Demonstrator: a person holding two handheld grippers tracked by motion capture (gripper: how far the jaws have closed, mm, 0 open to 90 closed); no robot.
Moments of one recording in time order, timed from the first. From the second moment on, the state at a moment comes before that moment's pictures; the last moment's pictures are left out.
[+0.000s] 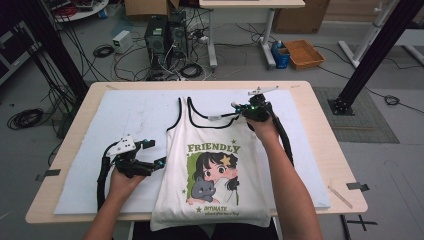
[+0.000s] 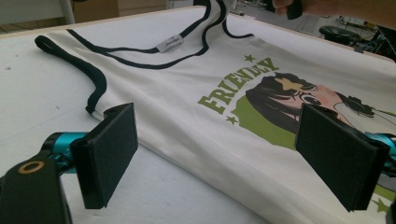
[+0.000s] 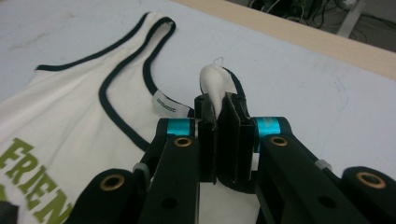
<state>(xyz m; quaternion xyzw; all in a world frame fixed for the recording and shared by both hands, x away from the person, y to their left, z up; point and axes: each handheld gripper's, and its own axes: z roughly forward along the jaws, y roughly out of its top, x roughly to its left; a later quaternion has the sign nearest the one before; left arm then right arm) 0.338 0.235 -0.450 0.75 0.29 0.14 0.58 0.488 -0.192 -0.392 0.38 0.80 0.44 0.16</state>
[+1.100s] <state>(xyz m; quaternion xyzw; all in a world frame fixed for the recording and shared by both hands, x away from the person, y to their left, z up) 0.338 0.235 -0.450 0.75 0.29 0.14 0.58 0.377 -0.205 -0.429 0.32 0.82 0.45 0.14</state>
